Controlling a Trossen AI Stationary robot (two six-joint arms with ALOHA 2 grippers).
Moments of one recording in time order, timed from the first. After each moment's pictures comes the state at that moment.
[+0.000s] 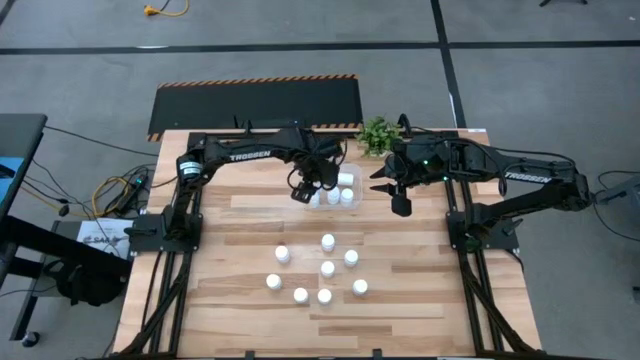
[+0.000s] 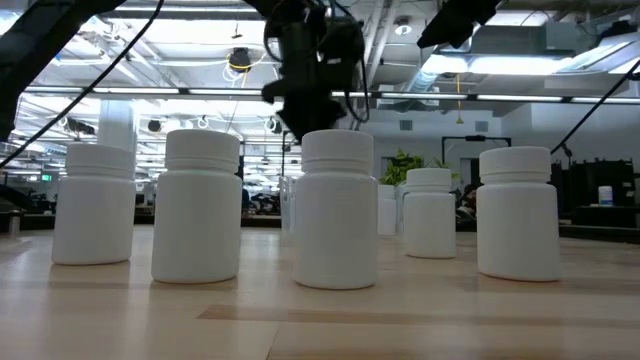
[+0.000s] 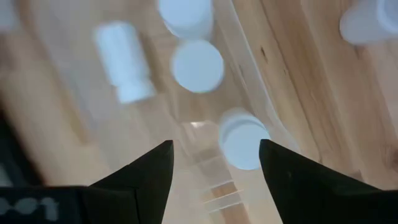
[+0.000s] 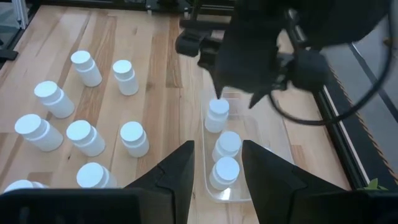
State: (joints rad) left arm 0.30 2.06 1.89 -1.12 0.07 0.70; right arm -0.15 1.10 1.12 -0.67 -0.05 -0.19
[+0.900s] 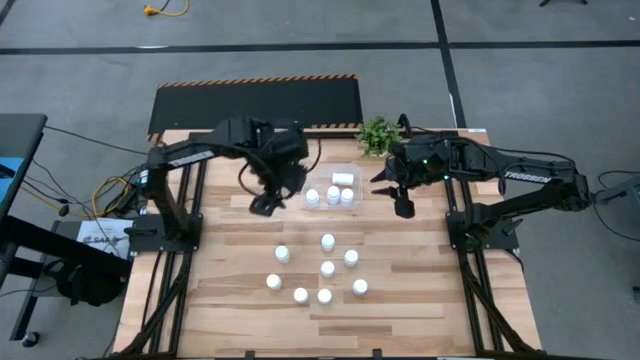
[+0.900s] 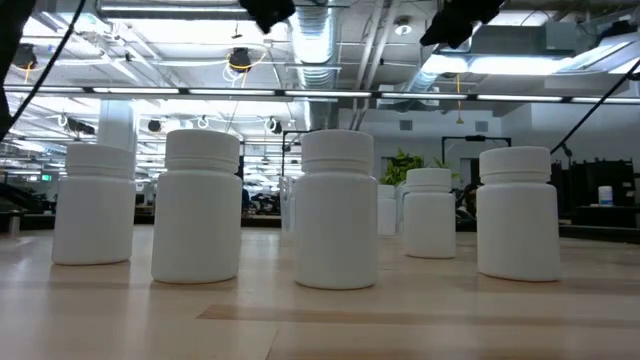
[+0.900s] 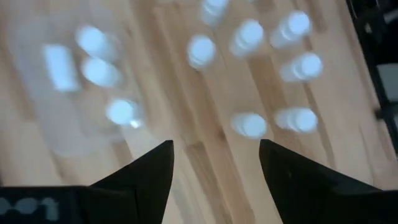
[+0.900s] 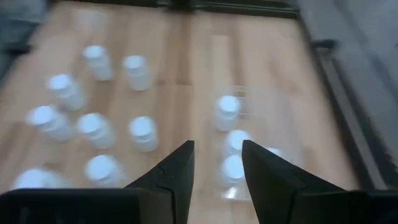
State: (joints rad) left arm 0.15 1.77 2.06 -1.56 0.24 0.45; right arm -0.15 1.10 1.12 -0.69 -0.14 -0.23
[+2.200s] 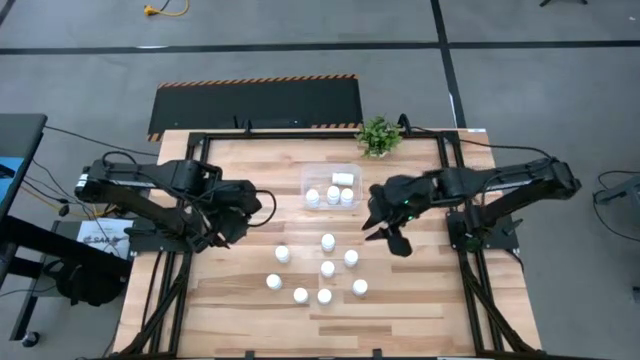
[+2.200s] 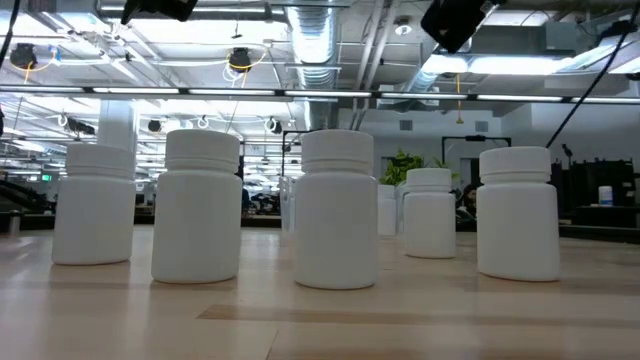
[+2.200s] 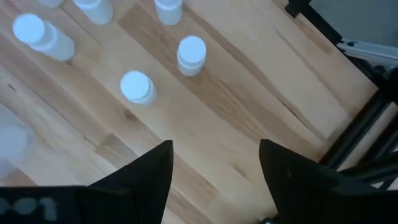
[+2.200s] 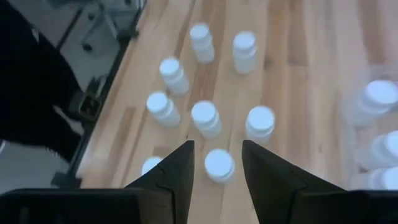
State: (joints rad) left arm -0.10 1.25 1.33 -1.36 0.33 0.67; right arm 0.12 1.26 1.12 -0.65 -0.23 0.03
